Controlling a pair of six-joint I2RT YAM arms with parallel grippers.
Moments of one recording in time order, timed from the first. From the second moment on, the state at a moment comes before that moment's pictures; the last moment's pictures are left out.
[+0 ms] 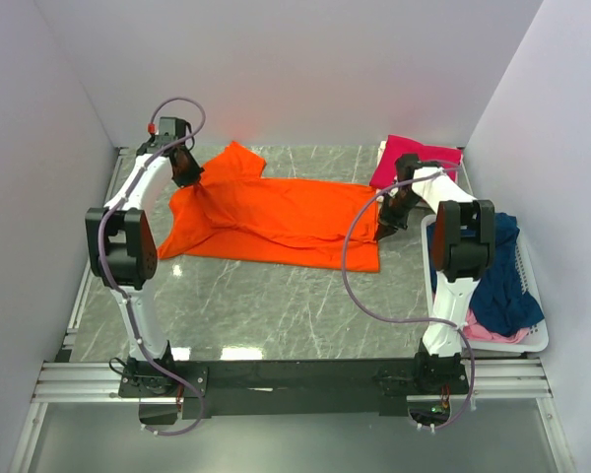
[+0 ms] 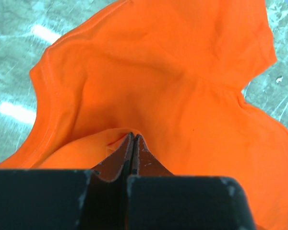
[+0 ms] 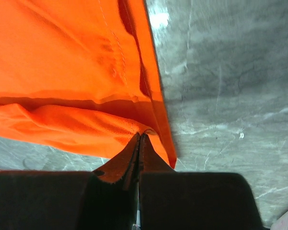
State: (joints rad) left arm -0.06 2.00 1.75 -0.65 -0.10 -0.62; right arm 0.03 2.08 1.60 -1.01 -0.27 0.38
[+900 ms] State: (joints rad) left arm -0.04 1.98 1.71 -0.61 -0.07 -0.60; right arm 0.03 1.92 1.40 -0.97 -0.27 0.36
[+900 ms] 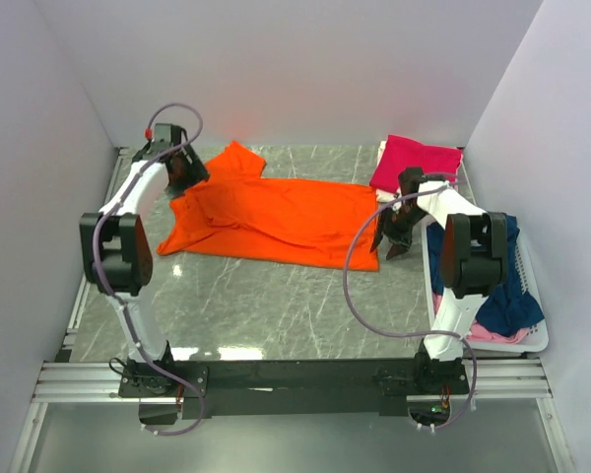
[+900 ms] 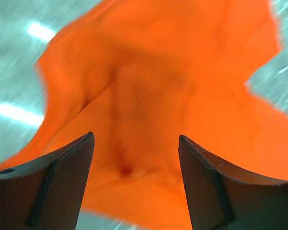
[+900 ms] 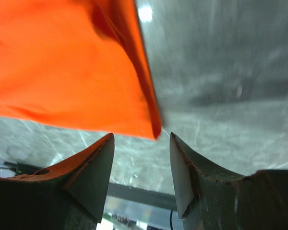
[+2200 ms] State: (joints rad) left arm 0.14 1.52 1.02 -0.58 -0.08 -0.51; right arm 0.07 1.88 1.22 -0.85 -0.29 0.38
